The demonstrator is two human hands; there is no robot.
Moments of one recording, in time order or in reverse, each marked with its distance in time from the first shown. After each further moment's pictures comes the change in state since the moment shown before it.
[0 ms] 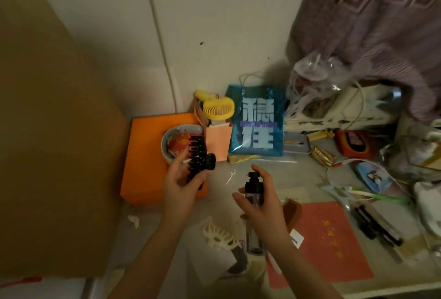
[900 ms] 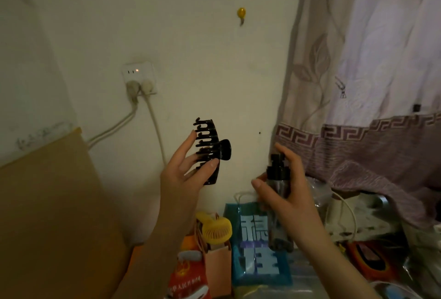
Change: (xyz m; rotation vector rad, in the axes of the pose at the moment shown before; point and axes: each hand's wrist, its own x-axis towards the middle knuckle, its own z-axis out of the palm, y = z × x) left_hand 0.061 0.244 0.057 -0.176 -0.134 0.536; right_hand 0.072 -0.226 -0.098 0.163 0.119 -0.659
